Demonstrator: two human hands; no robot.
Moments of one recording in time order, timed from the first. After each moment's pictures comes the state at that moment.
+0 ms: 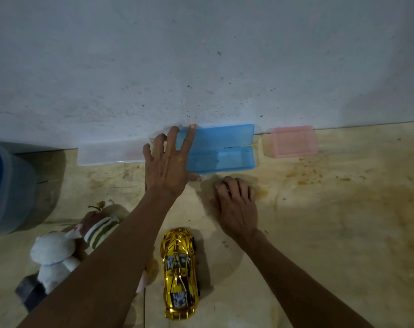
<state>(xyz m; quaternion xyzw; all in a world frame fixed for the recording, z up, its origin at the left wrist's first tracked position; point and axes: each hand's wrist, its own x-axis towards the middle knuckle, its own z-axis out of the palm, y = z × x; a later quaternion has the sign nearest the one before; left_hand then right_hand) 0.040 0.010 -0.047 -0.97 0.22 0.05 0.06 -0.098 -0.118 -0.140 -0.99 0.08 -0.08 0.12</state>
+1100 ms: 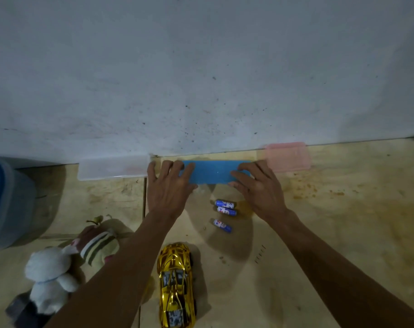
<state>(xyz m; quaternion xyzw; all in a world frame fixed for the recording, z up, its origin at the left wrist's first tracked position) 0.028 0.017 -0.068 -0.96 0.28 -0.06 0.02 -0.052 -0.214 -0.110 -0.97 -0.03 -0.21 0.15</state>
